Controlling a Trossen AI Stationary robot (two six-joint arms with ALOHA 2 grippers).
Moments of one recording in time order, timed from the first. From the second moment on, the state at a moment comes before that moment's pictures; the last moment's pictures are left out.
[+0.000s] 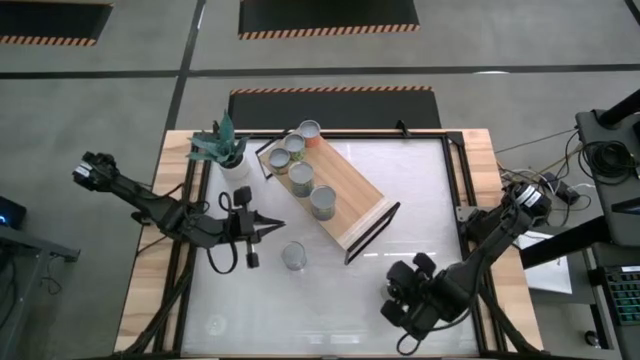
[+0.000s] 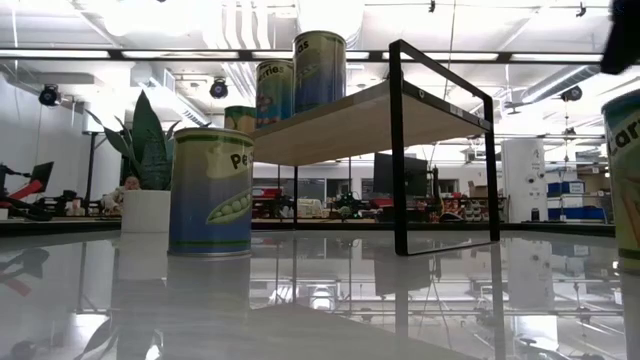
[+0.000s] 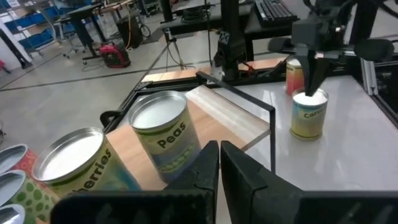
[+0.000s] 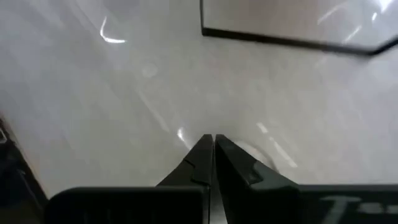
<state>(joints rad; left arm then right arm) -0.49 1.04 0.85 -0.15 -0.69 -0.04 0.78 1.67 1.33 -1.04 0.44 1.41</state>
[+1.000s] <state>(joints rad) -0.58 1.38 0.98 0.16 -0.64 -0.04 1.07 1.37 0.90 -0.85 0.59 1.26</state>
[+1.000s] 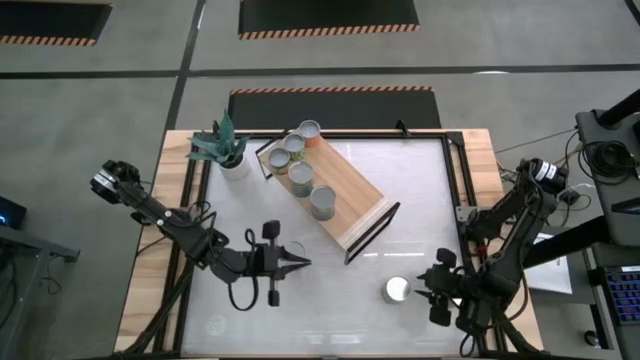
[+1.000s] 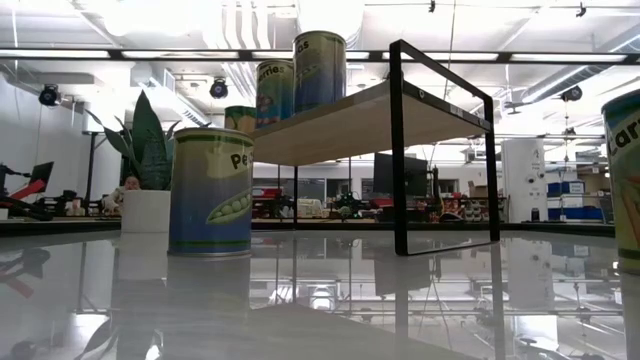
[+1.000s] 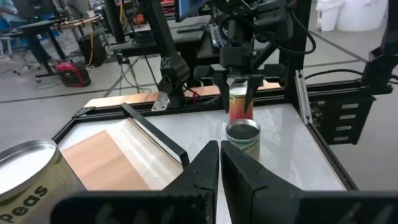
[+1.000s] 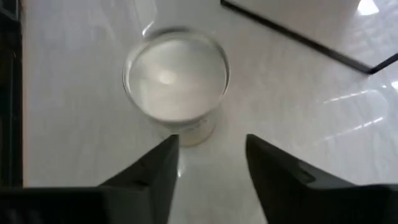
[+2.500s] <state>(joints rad) -0.58 1.38 0.98 0.24 -0.65 -0.09 1.05 1.37 0.55 -0.06 0.77 0.74</state>
